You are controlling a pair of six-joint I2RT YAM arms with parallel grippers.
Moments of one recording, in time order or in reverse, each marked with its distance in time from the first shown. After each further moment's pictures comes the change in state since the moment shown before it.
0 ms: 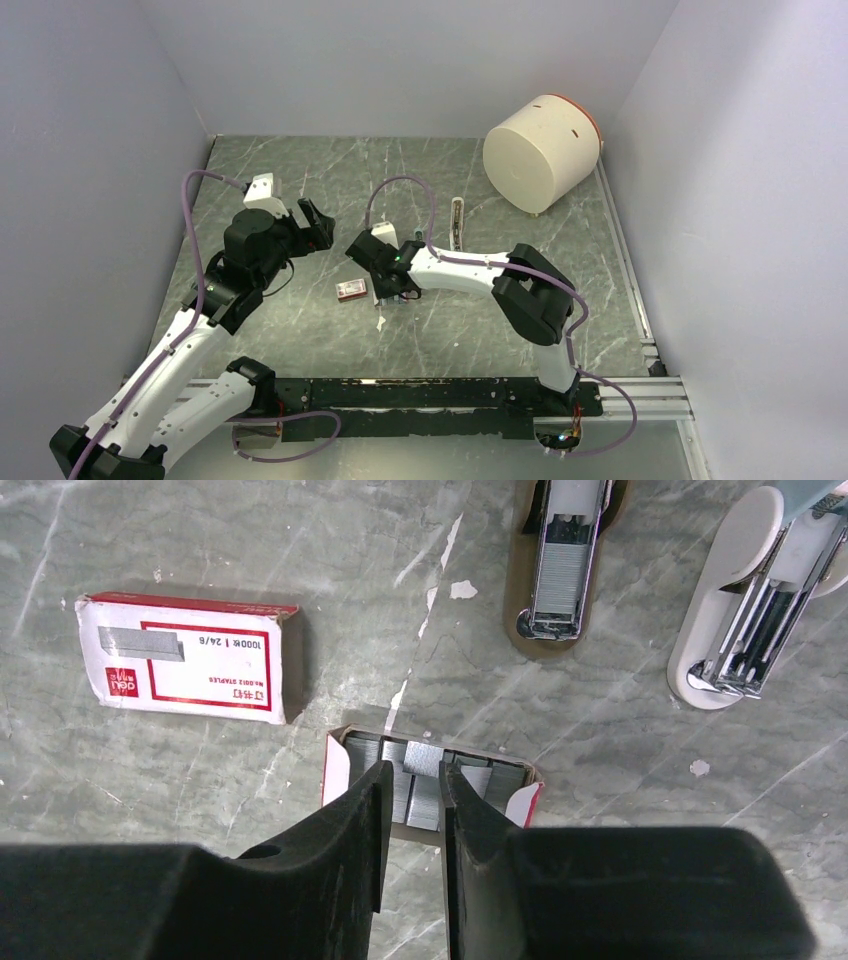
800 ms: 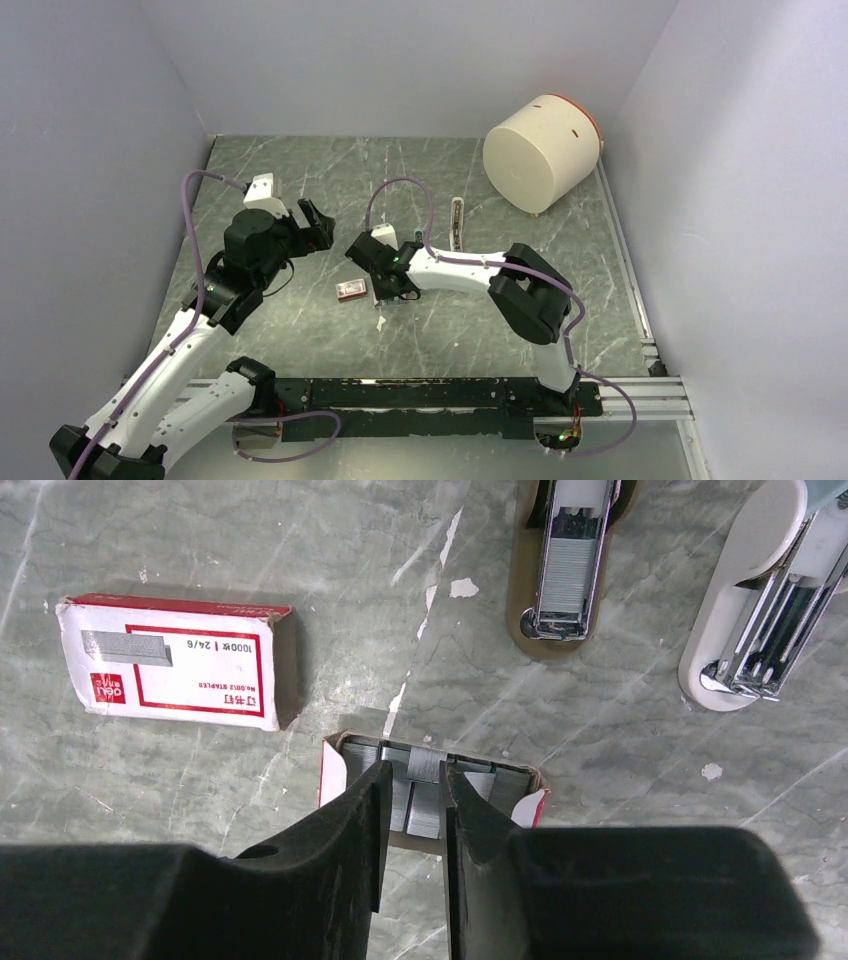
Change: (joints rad) left arm 0.000 0.000 -0.001 0.000 0.000 0.000; right arm 0.000 0.017 0.000 0.005 -0.009 0.014
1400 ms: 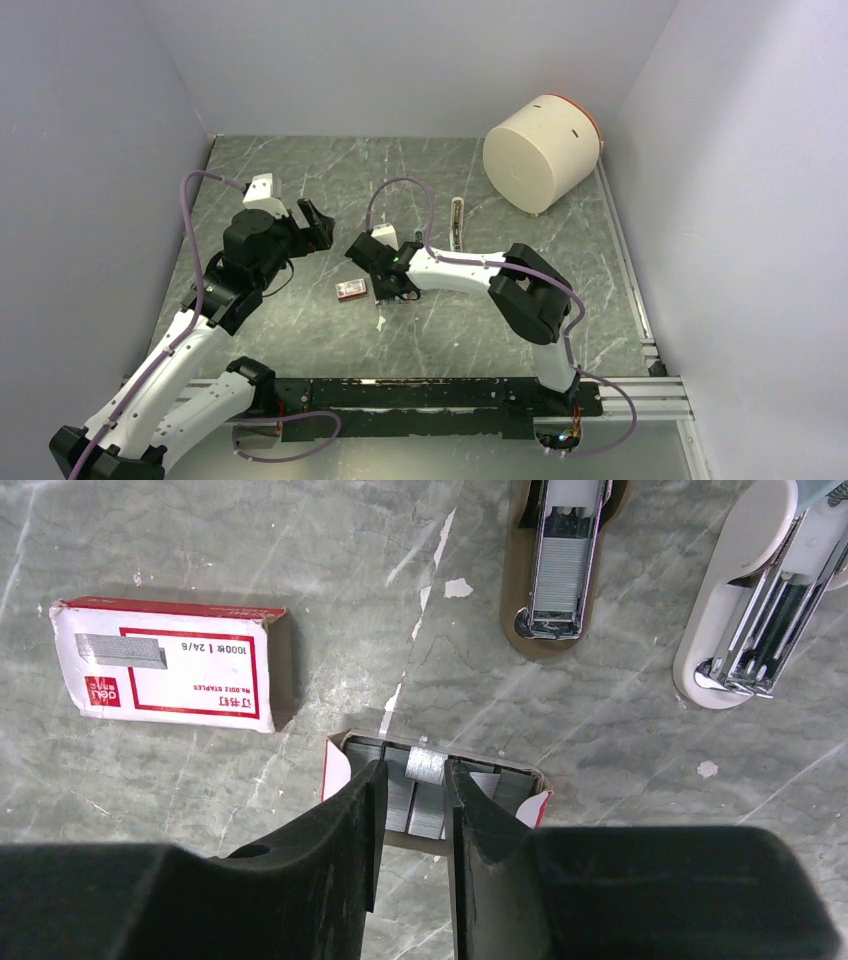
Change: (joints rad) left arm 0.000 -0.004 0.000 0.000 0.000 0.000; right arm 0.001 0.000 0.000 -0.003 0.012 0.003
